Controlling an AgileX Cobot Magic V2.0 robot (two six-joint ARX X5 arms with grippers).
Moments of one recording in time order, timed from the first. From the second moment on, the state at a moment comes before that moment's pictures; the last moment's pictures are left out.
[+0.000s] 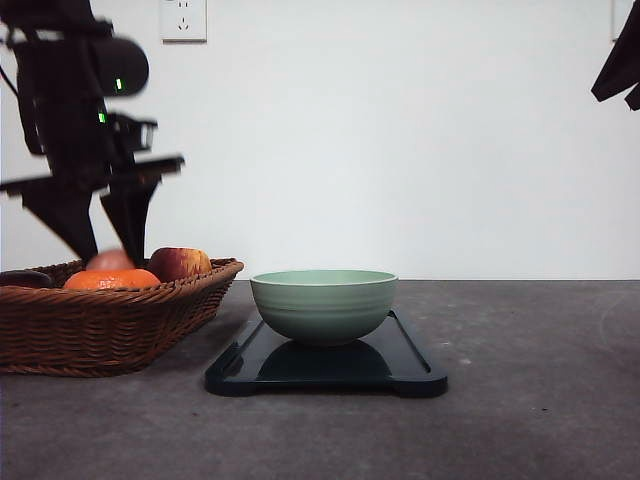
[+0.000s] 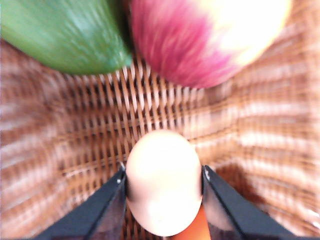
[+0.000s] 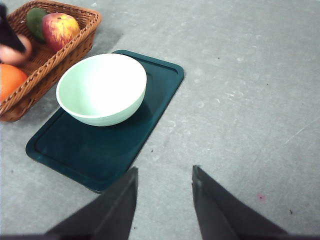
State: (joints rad) left_arx -0.23 1.78 1.44 -0.82 0.08 -0.08; right_arx 0.47 0.62 0.63 -0.52 -0.02 0.11
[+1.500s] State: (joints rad) left_arx -0.56 1.75 1.44 -0.49 0.24 -0.20; right_arx 0.47 0.62 0.63 -0.52 -0.02 0.11
